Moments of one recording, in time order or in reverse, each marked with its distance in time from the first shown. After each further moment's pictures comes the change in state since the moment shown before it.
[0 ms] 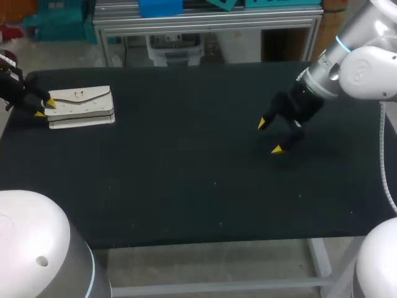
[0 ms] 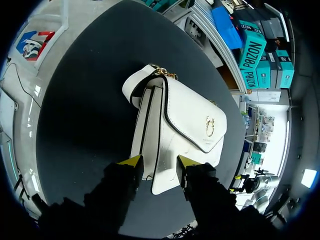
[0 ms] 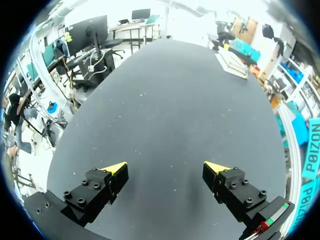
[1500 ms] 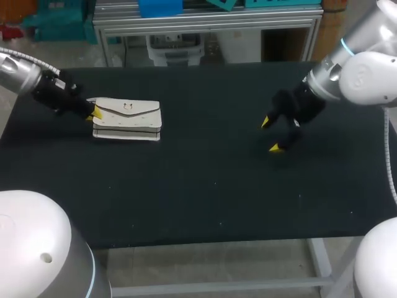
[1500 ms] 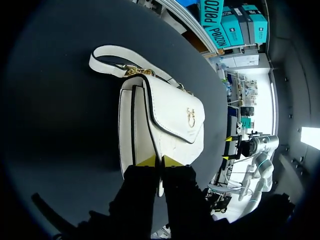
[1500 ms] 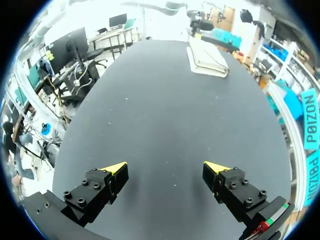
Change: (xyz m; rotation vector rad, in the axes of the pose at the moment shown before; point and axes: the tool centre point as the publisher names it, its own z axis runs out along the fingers) left arm 0.116 0.111 0.063 -0.145 0.162 0.245; right arm -0.004 -0.007 -0.001 -0.009 -0.061 0.195
